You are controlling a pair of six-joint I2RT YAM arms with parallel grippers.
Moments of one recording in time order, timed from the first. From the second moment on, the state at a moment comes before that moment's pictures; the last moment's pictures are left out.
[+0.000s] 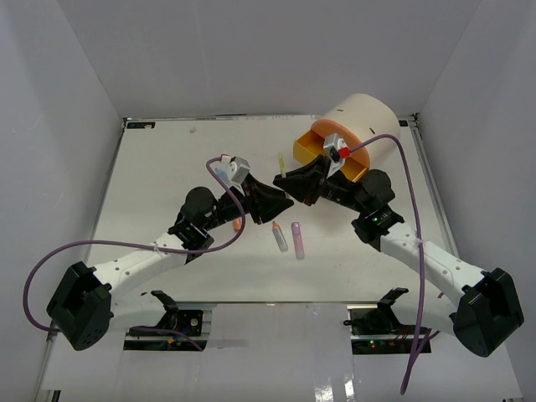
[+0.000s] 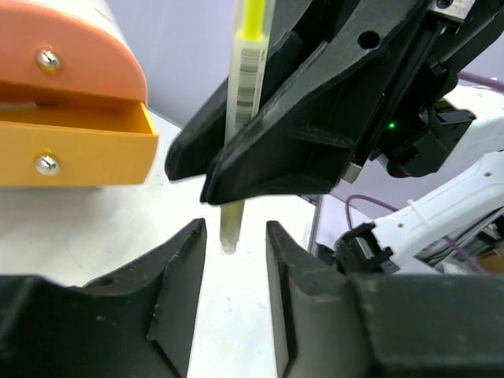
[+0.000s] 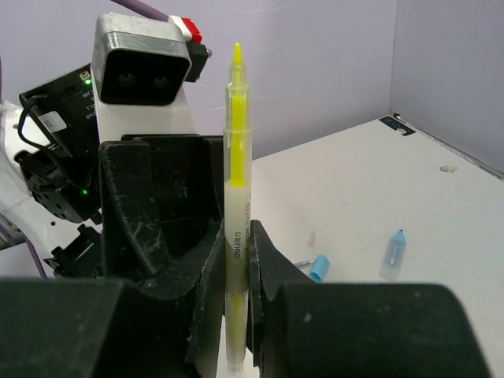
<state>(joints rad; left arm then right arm) -0.75 1.18 0.68 0.72 0.46 -0.50 0.64 1.14 0.77 0.67 -0.62 0.37</state>
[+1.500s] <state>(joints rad) -0.16 1.87 1.35 -0.77 -0.22 -0.76 0.64 0.88 0.65 0.16 -0.16 0.09</state>
